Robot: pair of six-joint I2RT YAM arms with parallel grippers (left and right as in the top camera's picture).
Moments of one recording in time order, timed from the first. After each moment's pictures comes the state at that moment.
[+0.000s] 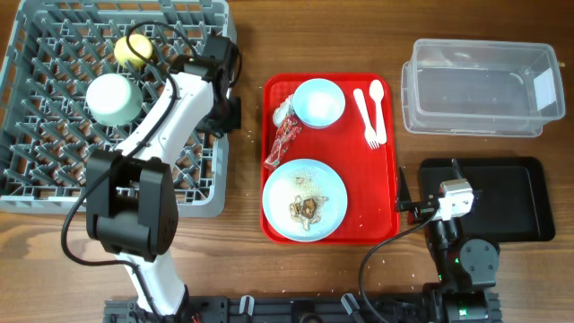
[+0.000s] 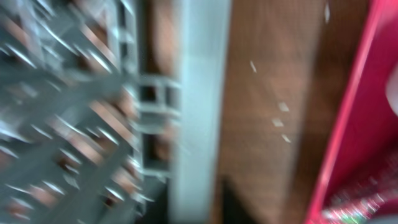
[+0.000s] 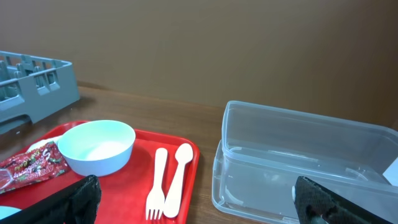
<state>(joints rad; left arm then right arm) -0.26 1.97 1.53 -1.04 -0.08 -0.26 0.04 0.02 0.01 0.00 -0.08 -0.12</state>
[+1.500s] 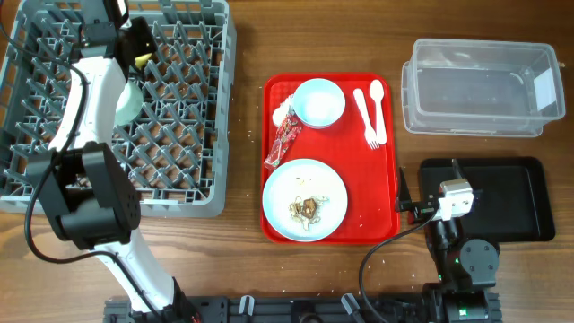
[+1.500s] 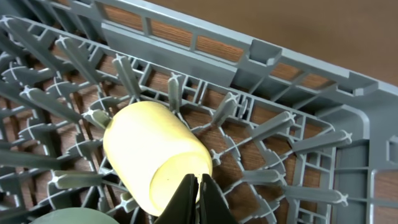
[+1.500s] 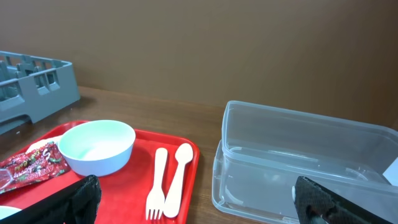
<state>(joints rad) 0.14 2.04 1.69 -0.43 -0.01 -0.15 0.04 0.02 0.01 0.00 -0.08 -0.12</state>
